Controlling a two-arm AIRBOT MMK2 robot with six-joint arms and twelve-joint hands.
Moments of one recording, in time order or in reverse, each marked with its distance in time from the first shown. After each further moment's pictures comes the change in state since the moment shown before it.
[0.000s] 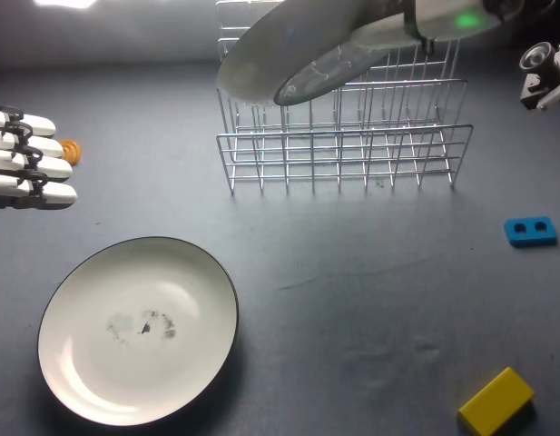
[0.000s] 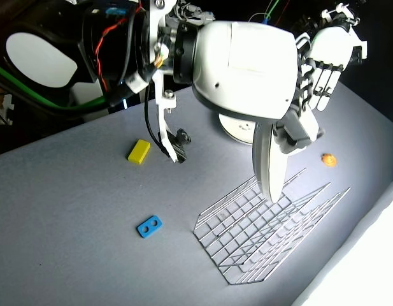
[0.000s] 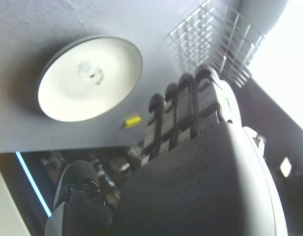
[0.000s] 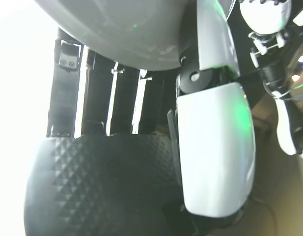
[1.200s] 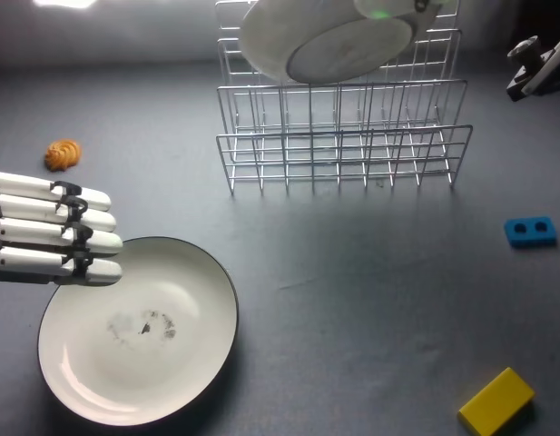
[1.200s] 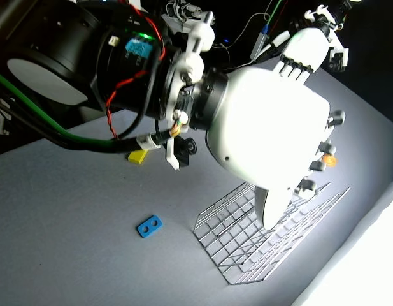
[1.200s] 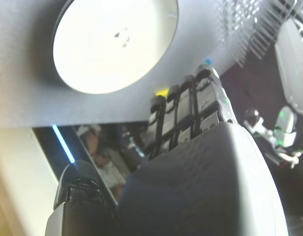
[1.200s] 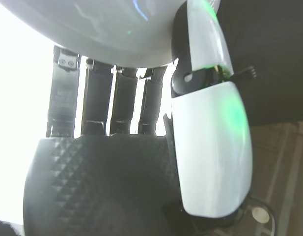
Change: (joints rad) left arm 0.001 -0.018 -0.082 0.145 -0.010 0.011; right arm 0.063 -0.094 0.168 0.249 -0.232 0.065
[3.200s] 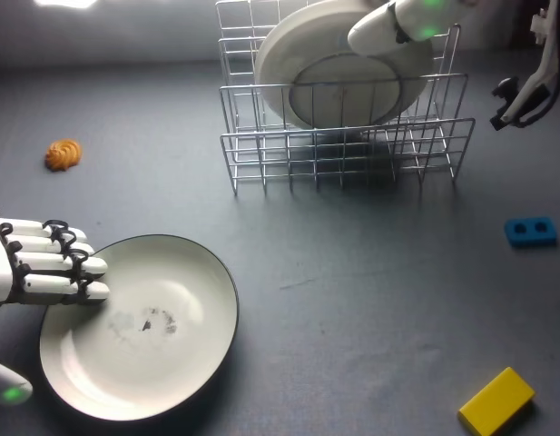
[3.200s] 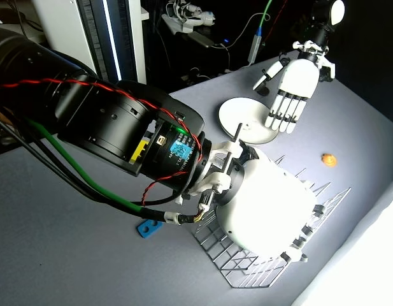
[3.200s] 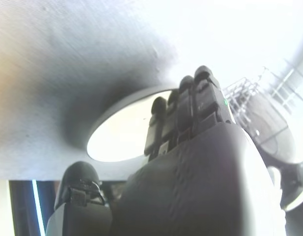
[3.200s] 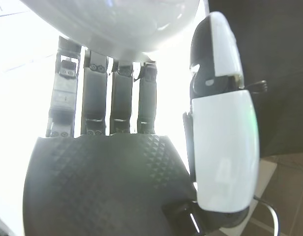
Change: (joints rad) left arm 0.167 -0.083 -0.044 -0.184 0.399 -0.005; right arm -0.110 -0.148 0.230 0.129 -0.041 -0.026
